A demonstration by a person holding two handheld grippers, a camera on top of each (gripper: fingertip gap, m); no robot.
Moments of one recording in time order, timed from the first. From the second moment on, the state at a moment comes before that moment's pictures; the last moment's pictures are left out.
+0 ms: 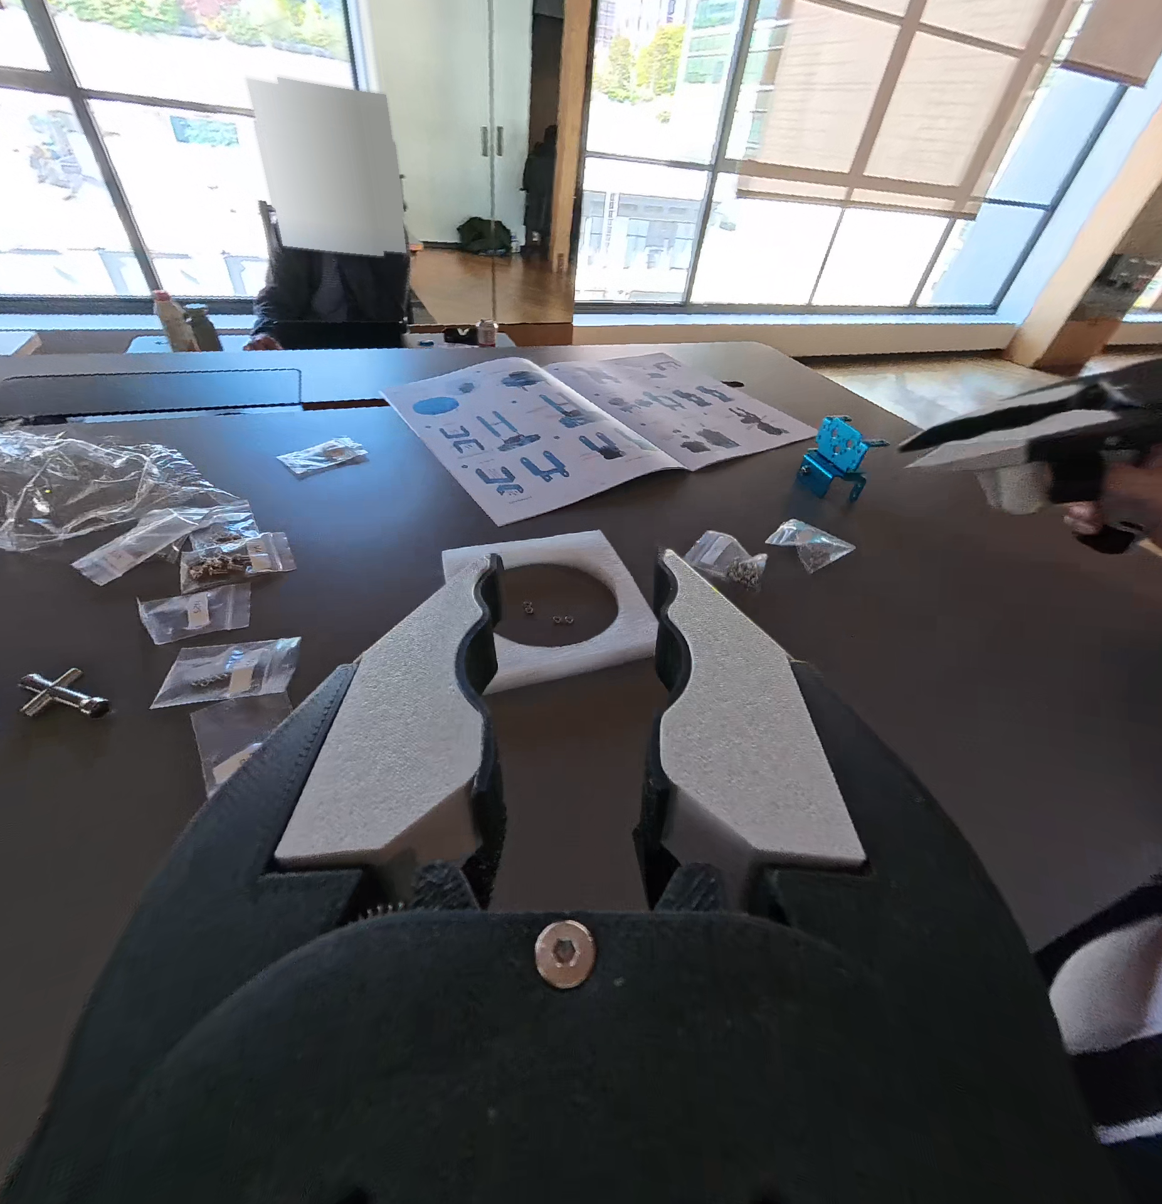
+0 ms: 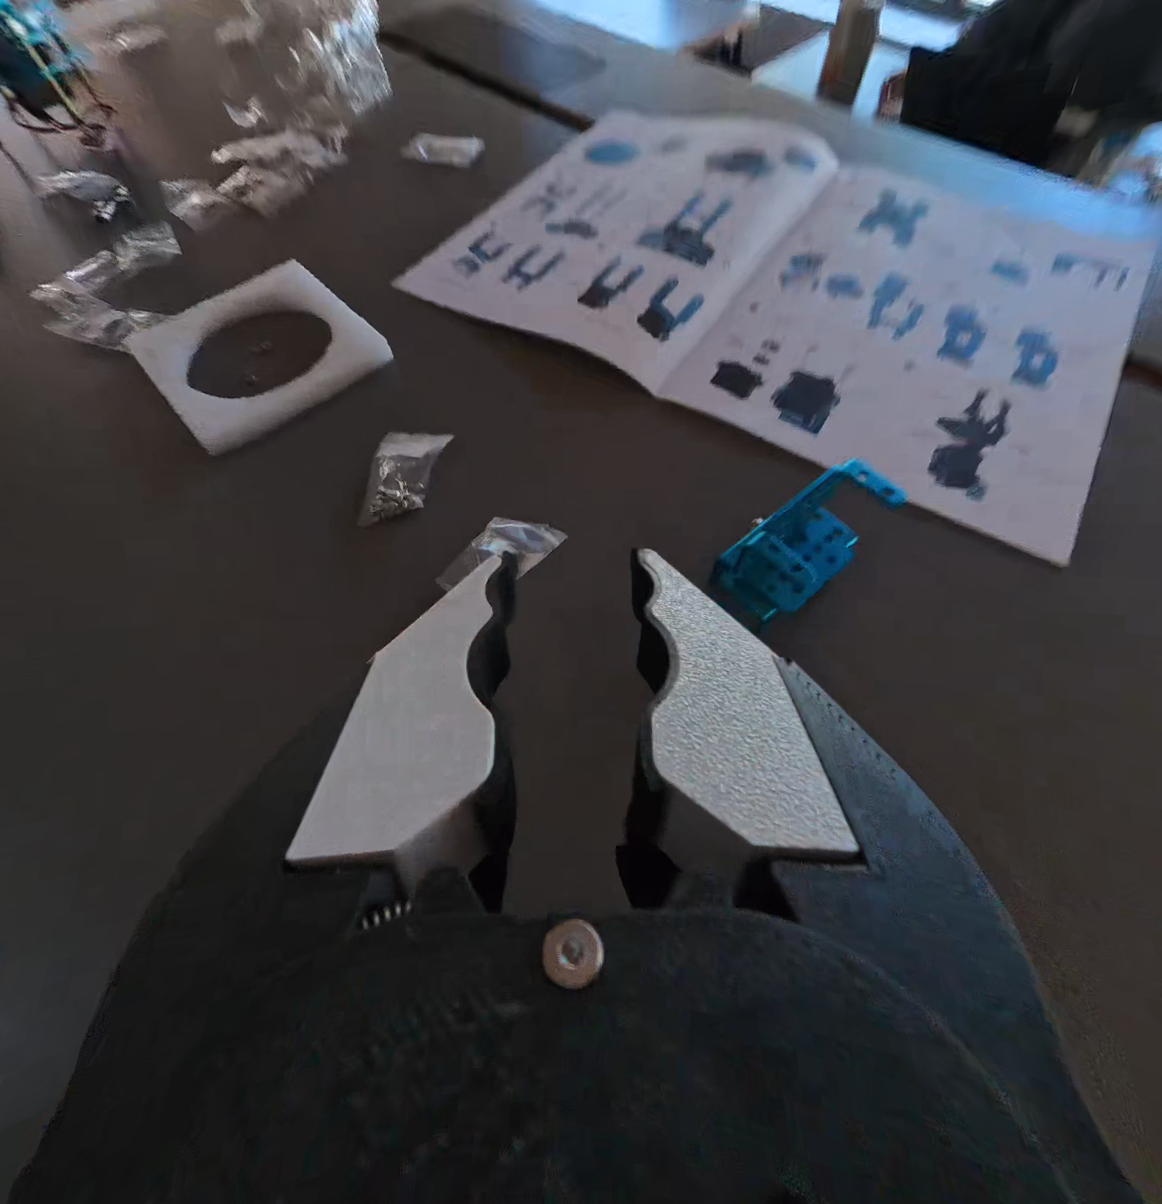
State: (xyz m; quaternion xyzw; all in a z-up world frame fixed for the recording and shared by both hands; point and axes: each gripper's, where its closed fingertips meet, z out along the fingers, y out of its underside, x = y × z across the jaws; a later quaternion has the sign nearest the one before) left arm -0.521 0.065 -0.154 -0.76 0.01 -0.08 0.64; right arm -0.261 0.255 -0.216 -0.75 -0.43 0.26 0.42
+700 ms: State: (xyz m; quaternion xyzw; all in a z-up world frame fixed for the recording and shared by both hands) left arm -0.620 0.020 -0.151 -0.73 0.13 -0.21 0.63; right arm -0.311 0.253 -0.288 -0.87 -0.28 0.13 0.39
